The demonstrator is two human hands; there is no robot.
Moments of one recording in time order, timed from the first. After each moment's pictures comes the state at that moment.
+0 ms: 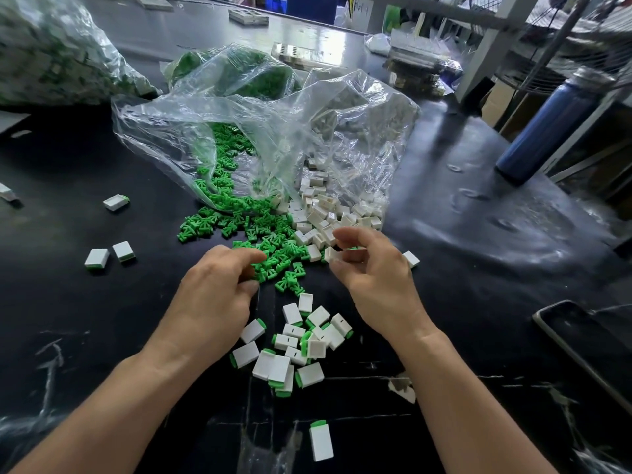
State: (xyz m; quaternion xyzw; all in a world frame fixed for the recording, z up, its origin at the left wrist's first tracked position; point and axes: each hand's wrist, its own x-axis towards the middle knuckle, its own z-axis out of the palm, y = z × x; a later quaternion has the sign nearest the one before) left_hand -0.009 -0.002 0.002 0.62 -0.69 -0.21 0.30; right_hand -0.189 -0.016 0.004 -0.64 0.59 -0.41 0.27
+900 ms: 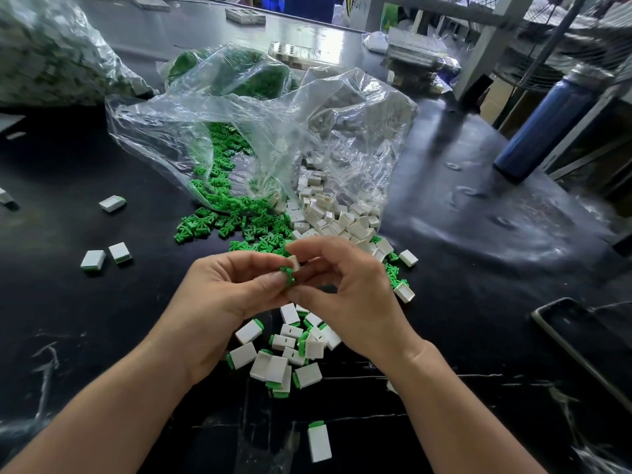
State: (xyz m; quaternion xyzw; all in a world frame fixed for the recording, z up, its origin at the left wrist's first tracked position) left_hand -0.022 0.005 0.019 0.43 -0.39 -0.65 0.48; right_hand -0.170 0.002 0.011 -0.70 0.46 -0.43 0.33
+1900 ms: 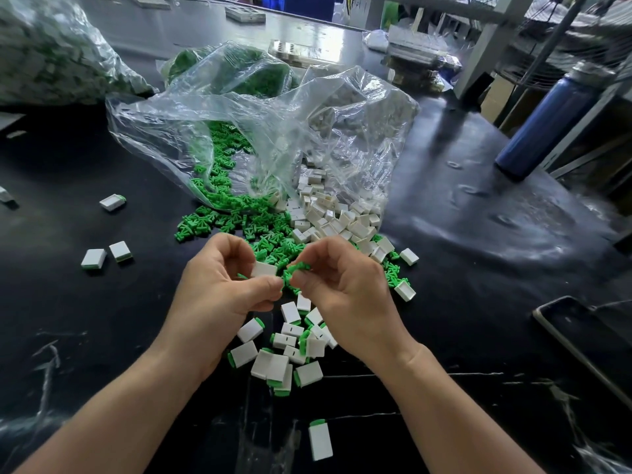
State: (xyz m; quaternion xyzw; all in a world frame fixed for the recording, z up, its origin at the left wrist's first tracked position) left_hand -0.021 0.002 0.007 0.53 -0.46 -0.51 0.50; right_hand -0.164 0.004 0.008 -0.68 0.50 -0.44 0.32
